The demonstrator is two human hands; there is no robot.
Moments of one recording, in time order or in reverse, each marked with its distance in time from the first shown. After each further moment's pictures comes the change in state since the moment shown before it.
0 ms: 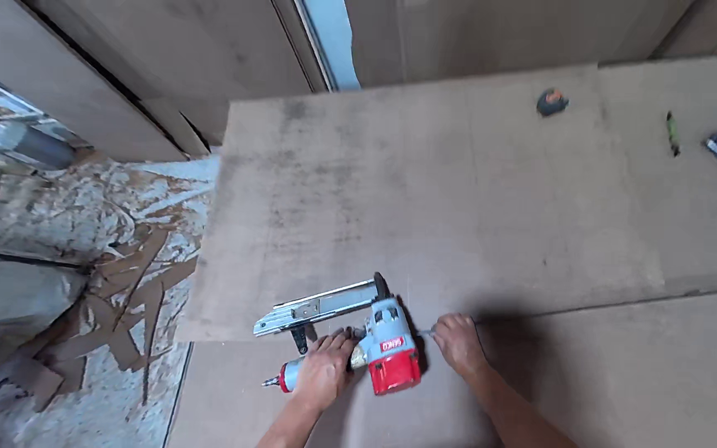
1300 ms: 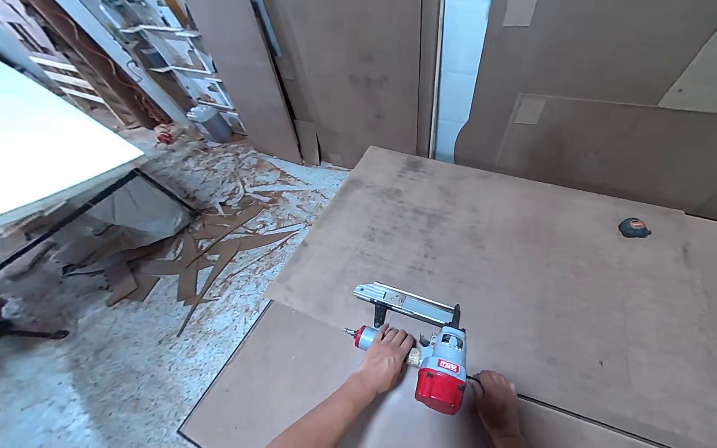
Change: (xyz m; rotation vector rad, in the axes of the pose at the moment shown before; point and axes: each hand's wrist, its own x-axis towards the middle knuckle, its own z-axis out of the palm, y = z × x) left_hand 0.015 0.000 0.002 -0.152 0.128 -0.029; right_hand 0.000 -0.008 0.007 -0.130 0.191 -0.032
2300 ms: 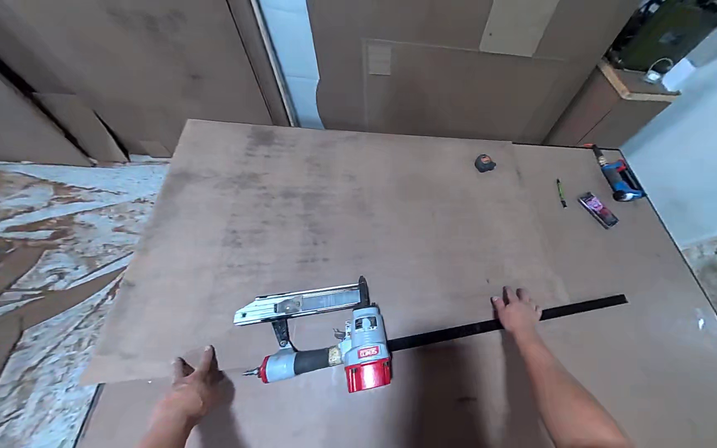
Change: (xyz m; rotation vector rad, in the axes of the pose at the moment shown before) left_hand -0.029 -0.204 0.033 -0.197 -0.089 -0.645; right_hand 0.012 0.193 -0.136 -0.271 -0.297 0.922
